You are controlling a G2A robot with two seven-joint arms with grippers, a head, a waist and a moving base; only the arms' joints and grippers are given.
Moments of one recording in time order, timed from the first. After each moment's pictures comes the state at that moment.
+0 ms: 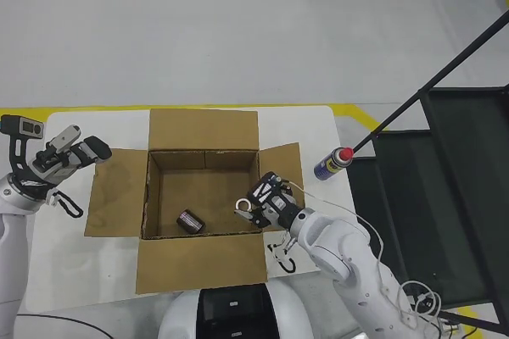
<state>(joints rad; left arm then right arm) 1.25 -1.00 -1.69 -1.51 -0.57 -0.29 -1.07 -1.56 -1.31 1.22 -2.07 -1.34 -0.29 0.66</state>
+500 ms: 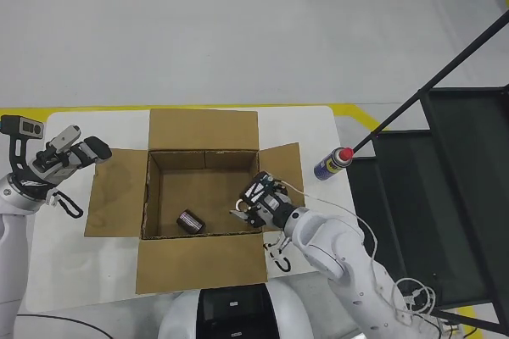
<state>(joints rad) 1.25 -1.00 -1.69 -1.51 -0.57 -0.29 -1.07 -1.49 -1.32 1.13 -2.06 -1.37 -0.25 0.76</state>
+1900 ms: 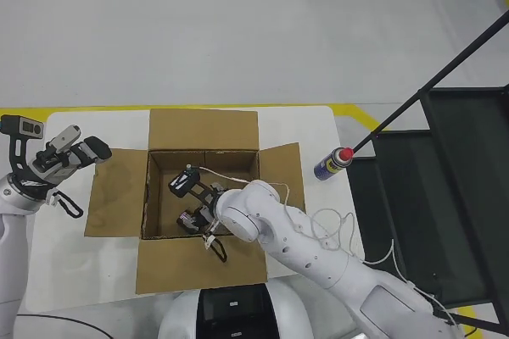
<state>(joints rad) 1.25 -1.00 -1.69 -1.51 -0.57 -0.29 -1.07 -0.92 -1.49 0.70 -1.54 -1.07 0.07 1.17</state>
